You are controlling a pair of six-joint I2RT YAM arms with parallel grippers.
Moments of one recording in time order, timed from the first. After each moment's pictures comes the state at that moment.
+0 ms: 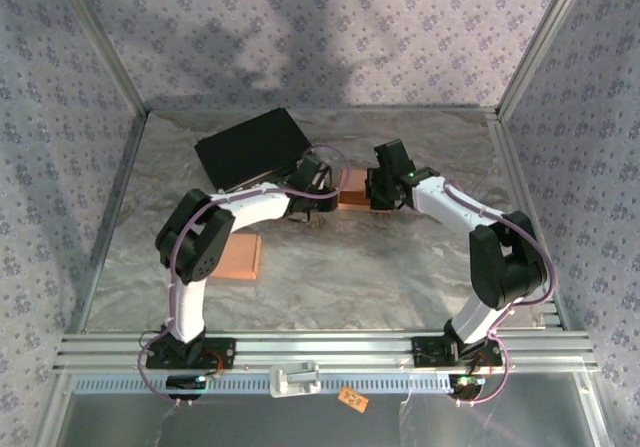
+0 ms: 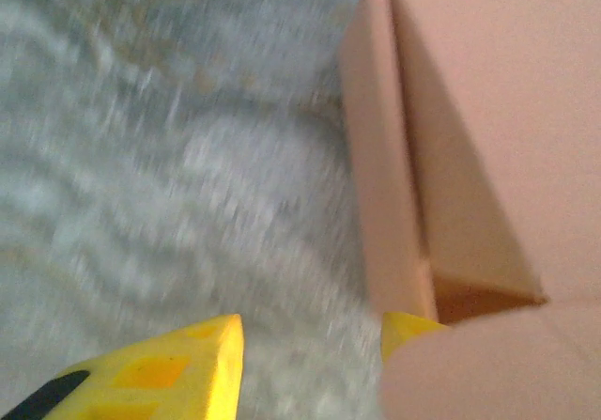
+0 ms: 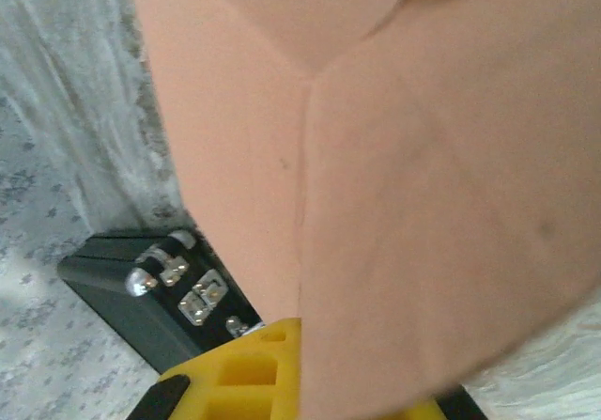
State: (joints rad) left arm -0.71 1.95 1.27 -0.24 -0.03 -0.55; right arm 0.43 1.64 1.12 -0.42 -0.09 1.93
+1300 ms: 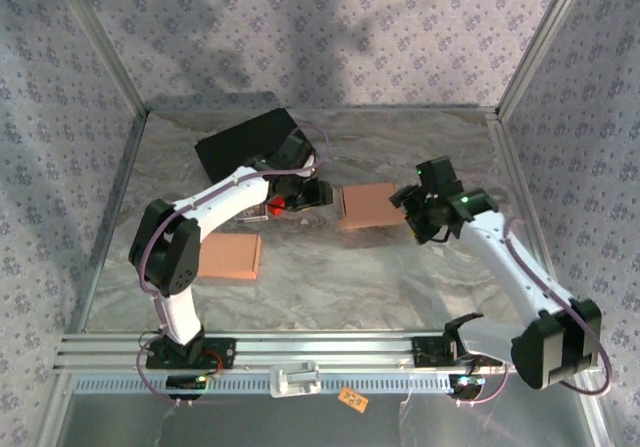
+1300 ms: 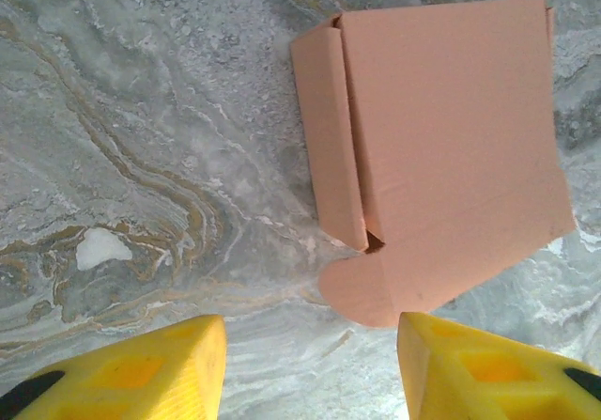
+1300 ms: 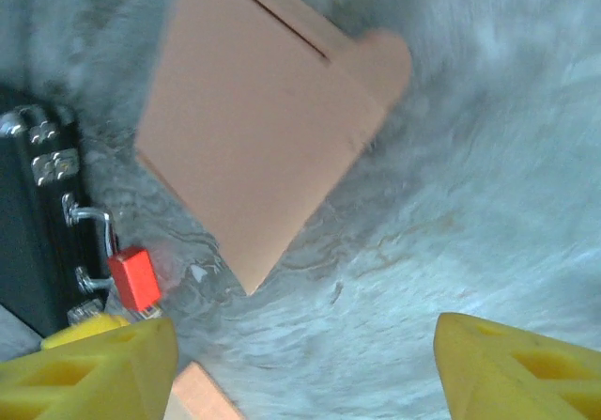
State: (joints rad) left arm -0.65 1.81 1.43 -0.65 0.27 -0.68; right arm 0.34 1.17 1.05 -0.89 -0.09 1.18
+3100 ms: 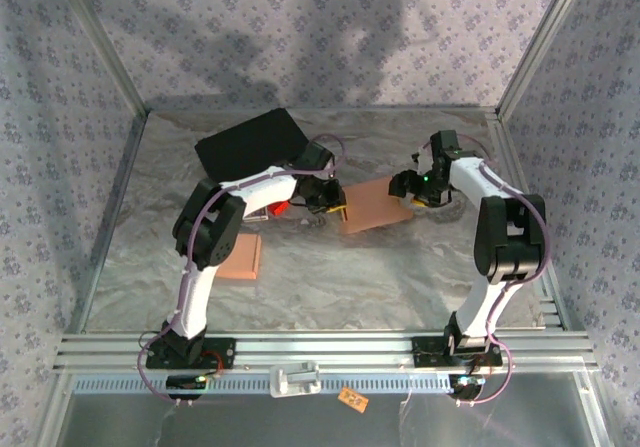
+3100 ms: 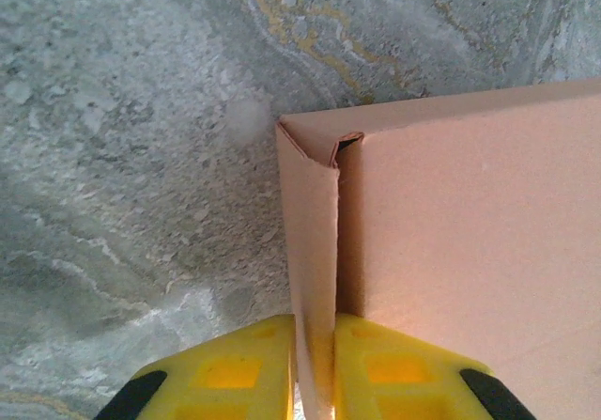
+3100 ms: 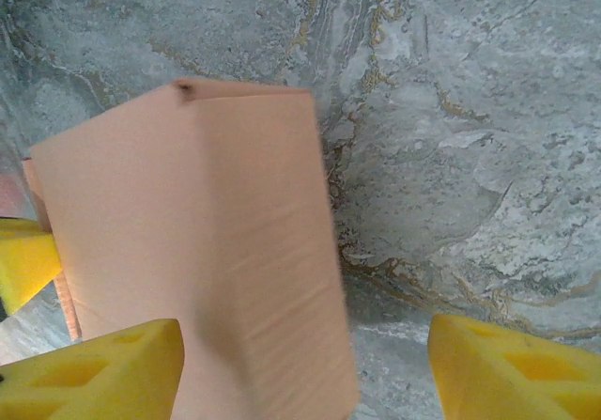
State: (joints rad) left arm -0.66 2.12 1.53 -0.44 0.37 -0.84; right arm 0.05 1.79 1.25 -0.71 -0.45 0.19
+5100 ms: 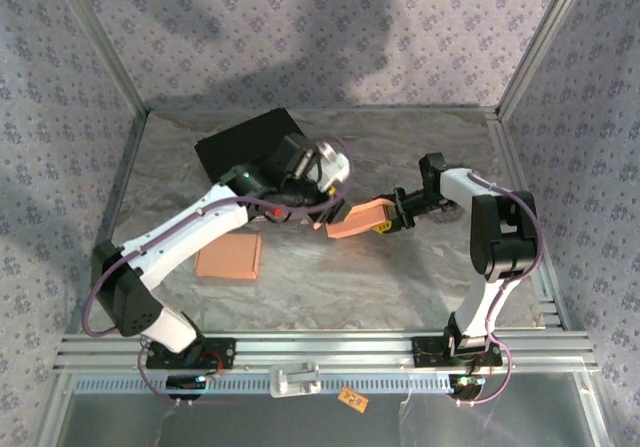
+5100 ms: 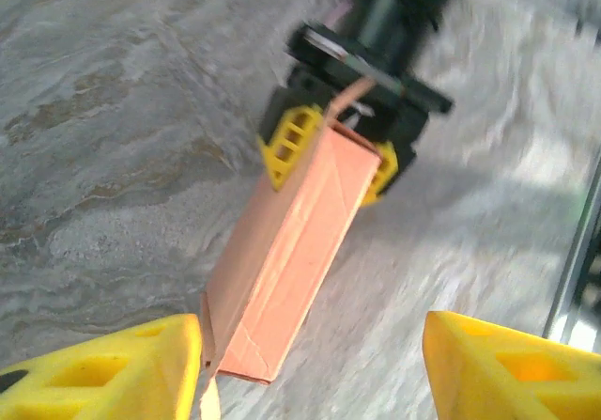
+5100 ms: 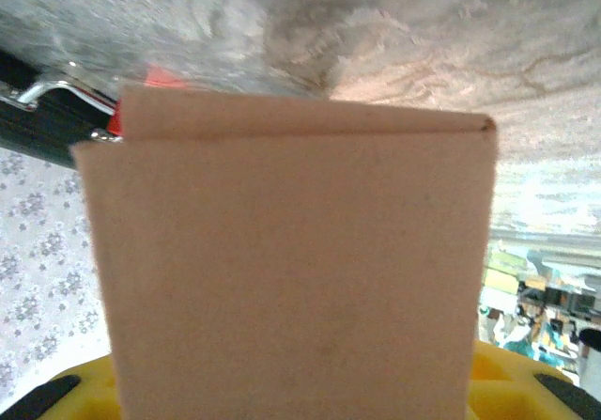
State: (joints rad) left arm -0.86 1.53 1.45 -0.71 0.21 0.09; right arm 0.12 1.82 1.14 -0.84 -1.04 1.23
